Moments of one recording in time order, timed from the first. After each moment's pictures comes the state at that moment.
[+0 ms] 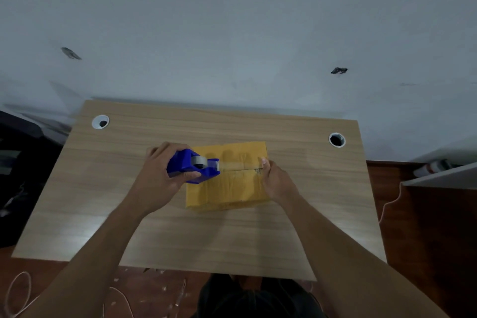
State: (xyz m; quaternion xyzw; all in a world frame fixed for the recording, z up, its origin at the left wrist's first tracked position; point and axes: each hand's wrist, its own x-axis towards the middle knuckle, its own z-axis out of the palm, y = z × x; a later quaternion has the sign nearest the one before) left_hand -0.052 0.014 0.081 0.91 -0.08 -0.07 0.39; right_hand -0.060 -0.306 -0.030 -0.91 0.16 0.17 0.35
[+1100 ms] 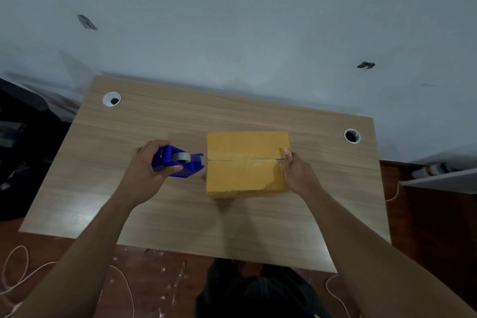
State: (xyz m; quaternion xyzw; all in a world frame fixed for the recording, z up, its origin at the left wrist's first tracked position) left_hand -0.064 0.112 0.030 0.90 0.00 -0.08 0.43; right_hand -0.063 -0.295 -0.014 -0.92 0.18 0.18 0.29
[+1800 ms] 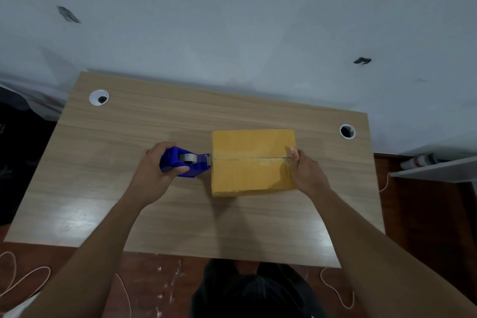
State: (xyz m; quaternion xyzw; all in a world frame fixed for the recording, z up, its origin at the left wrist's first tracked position) left_hand -0.049 0.100 -0.004 0.88 -0.02 -0.10 0.46; right_hand -0.065 -0.312 -0.009 -0.94 0.20 0.16 0.23
